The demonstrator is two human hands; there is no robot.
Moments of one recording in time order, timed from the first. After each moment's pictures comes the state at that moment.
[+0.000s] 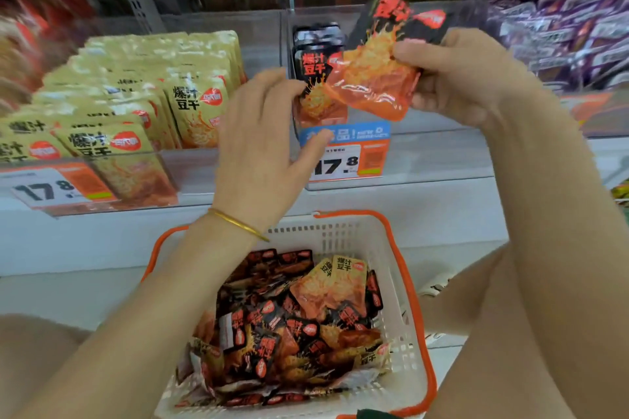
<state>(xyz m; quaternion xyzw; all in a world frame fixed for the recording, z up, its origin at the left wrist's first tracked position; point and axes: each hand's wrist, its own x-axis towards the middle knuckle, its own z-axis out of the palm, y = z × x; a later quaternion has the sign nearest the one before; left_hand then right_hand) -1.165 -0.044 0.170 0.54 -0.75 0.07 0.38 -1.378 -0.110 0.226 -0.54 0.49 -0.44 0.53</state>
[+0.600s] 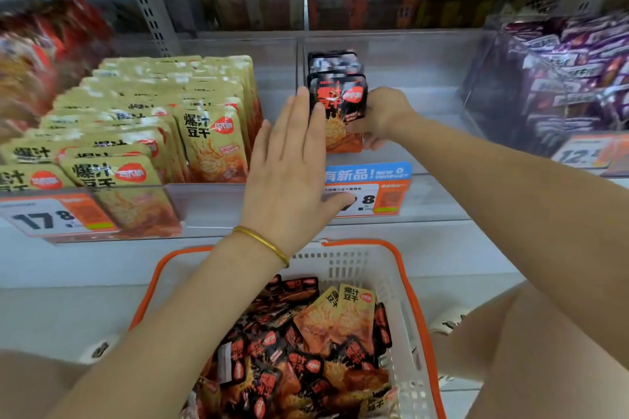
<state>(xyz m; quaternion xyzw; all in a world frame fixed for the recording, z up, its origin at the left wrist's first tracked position) -1.171 -0.075 0.152 0.58 -0.76 0.16 0.23 -1.318 -0.230 0.164 -0.67 0.67 -0.14 0.29</state>
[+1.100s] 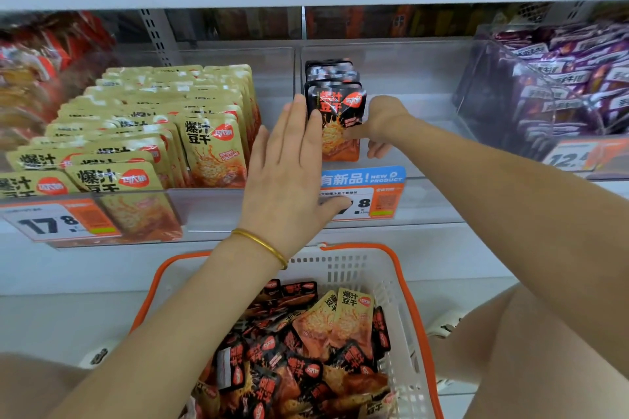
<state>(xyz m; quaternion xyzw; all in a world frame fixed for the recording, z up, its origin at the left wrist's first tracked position) -1.172 -0.074 0.154 0.59 -0.76 0.15 0.22 -1.317 -0.218 0.177 -0.66 0.69 -0.10 0.28</state>
